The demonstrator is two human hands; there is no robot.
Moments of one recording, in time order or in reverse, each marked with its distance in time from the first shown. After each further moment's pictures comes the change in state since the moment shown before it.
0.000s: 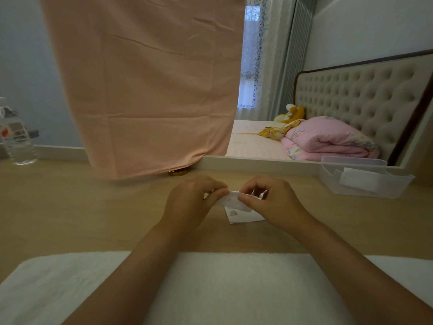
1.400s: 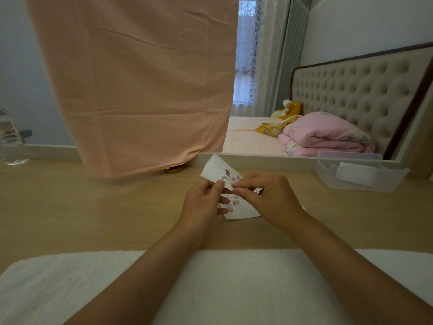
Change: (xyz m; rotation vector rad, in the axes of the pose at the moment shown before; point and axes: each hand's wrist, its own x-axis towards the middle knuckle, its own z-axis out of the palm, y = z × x) left_hand 0.000 0.043 0.022 -0.904 -0.007 -0.778; right_hand 0.001 0.010 0.005 -0.039 0.087 -0.113
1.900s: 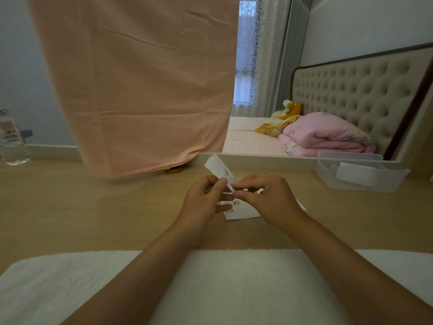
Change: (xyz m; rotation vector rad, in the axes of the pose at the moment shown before) left_hand 0.001 0.001 -0.005 -0.058 -0.105 0.027; right_hand -0.002 -0.004 0.002 0.174 -0.021 0.092
